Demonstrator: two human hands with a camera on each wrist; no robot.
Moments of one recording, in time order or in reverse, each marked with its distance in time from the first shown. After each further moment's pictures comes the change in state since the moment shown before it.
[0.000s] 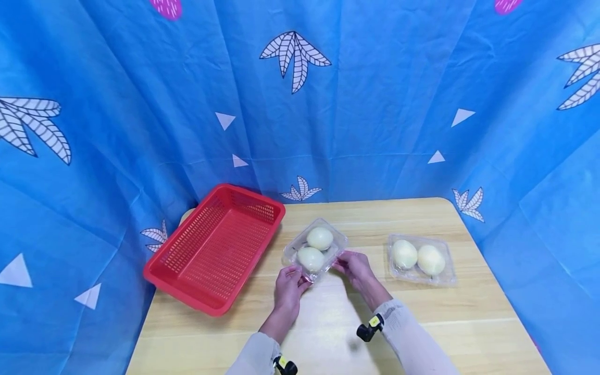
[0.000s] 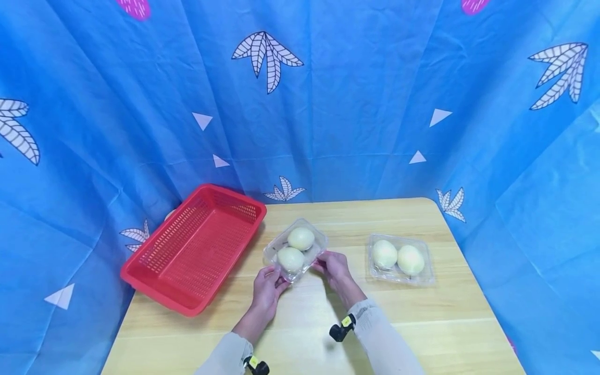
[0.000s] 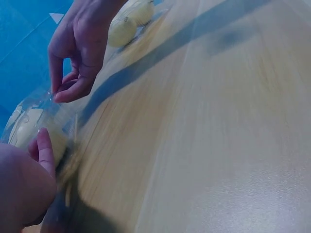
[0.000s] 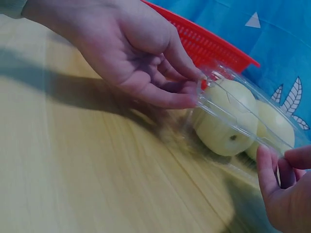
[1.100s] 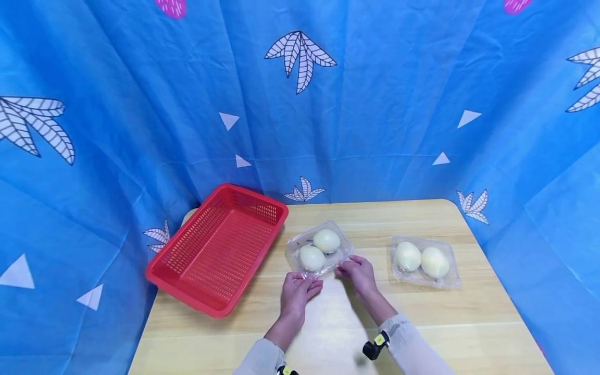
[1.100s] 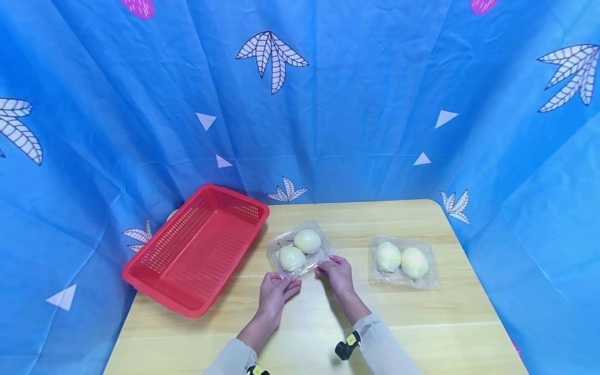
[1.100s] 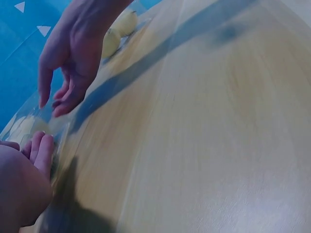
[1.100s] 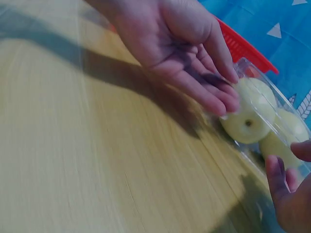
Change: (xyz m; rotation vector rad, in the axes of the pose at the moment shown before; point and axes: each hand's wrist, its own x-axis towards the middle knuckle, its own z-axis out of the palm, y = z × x) left_hand -0.013 -0.007 0.007 -0.007 -0.038 0.040; right_hand -0.012 0.019 -0.003 -0.186 0.095 -0.174
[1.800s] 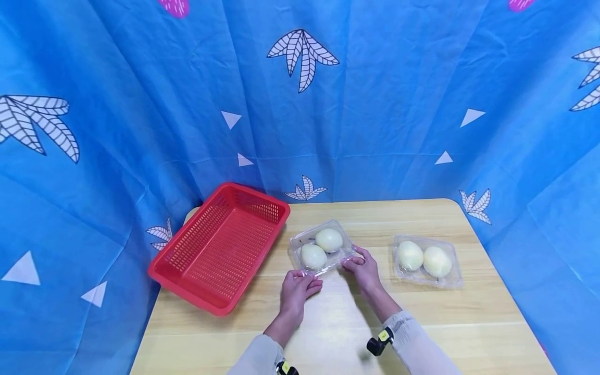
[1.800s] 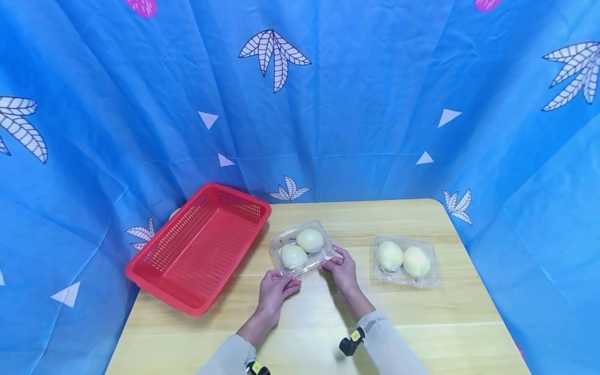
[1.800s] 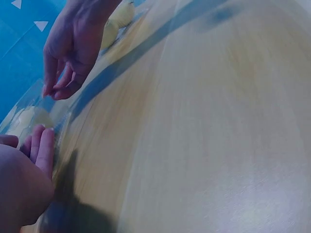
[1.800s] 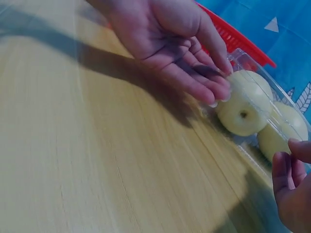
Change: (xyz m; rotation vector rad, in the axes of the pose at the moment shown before) left_hand 0.005 0.003 -0.007 0.050 -0.002 -0.012; right_hand 0.007 -0.004 -0.007 -0.049 -0.030 -0.048
